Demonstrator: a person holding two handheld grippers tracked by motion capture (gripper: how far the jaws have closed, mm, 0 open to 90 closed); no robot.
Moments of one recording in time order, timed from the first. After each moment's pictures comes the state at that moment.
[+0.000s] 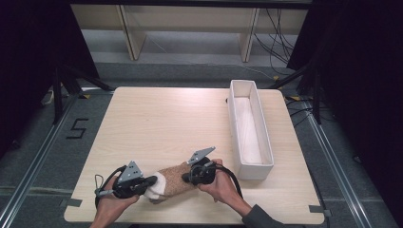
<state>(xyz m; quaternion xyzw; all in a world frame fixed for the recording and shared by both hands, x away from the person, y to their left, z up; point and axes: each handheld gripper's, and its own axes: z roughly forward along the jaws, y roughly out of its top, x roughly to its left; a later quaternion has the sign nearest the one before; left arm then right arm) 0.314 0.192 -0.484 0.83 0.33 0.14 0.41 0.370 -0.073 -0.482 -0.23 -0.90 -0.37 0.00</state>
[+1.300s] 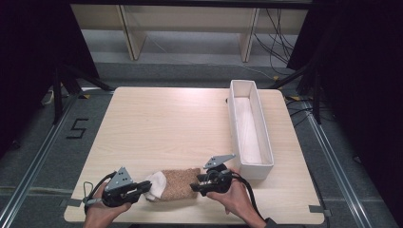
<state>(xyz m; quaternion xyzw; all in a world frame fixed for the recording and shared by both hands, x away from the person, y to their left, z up) 0.288 0.209 -0.473 0.83 0.33 0.13 0.44 0.339 -0.113 -0.471 -0.32 -0.86 -0.39 0.02</state>
